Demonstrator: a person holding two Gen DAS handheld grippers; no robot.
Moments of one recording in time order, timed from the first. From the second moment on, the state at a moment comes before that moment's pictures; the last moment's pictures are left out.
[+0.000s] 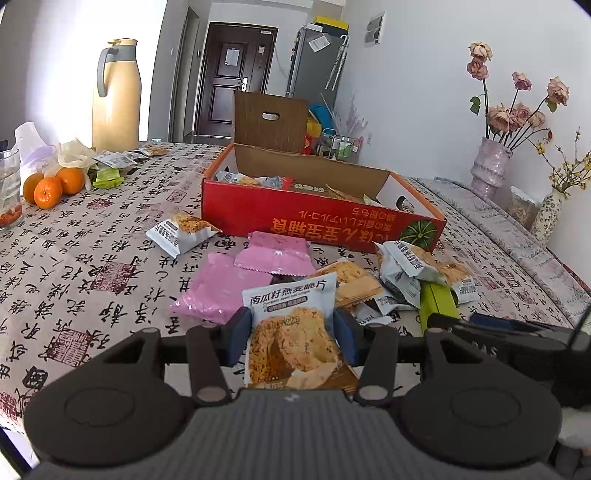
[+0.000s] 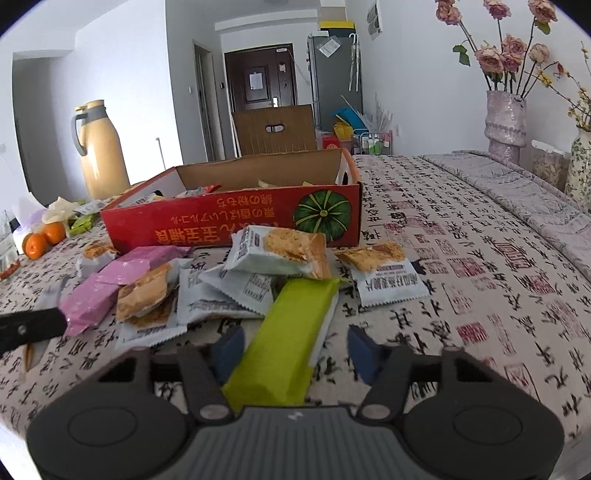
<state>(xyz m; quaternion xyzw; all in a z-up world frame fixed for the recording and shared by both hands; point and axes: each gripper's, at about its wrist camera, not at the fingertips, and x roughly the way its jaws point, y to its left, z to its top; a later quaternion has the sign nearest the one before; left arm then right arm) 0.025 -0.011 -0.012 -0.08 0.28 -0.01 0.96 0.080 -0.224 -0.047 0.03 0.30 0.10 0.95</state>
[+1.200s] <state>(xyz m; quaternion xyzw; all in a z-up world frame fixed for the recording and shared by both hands) 0.037 -0.005 -0.004 -0.08 0.27 -0.02 0.96 0.097 -0.240 -0.033 -0.01 0.30 0.09 0.95</state>
